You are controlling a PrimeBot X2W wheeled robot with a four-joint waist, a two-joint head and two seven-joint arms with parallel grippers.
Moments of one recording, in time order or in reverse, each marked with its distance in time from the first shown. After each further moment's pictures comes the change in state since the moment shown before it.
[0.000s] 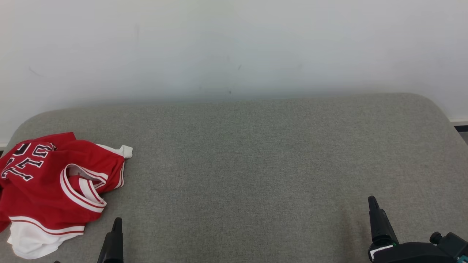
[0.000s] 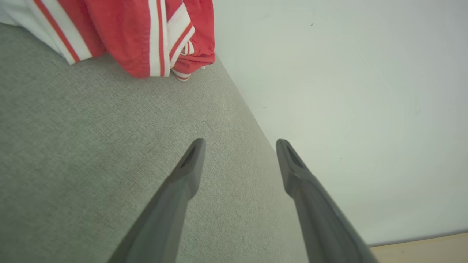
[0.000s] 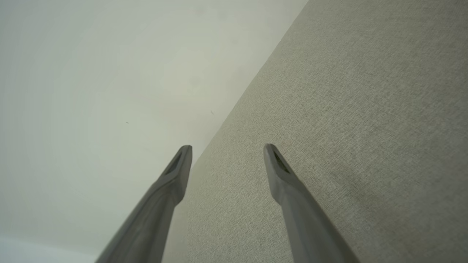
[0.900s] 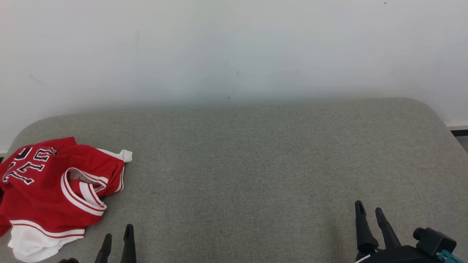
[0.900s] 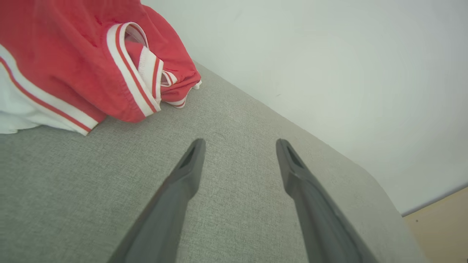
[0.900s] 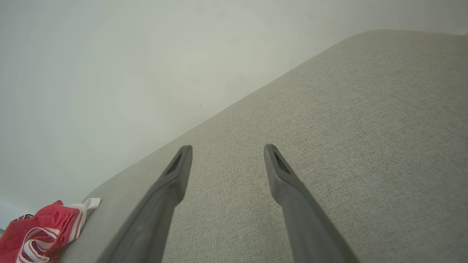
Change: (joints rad) left arm 0.037 0.002 -0.025 -0.016 0.450 -0.009 -0.081; right arm 0.008 -0.001 0.029 0.021 -0.423 0.000 -0.074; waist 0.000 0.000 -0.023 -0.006
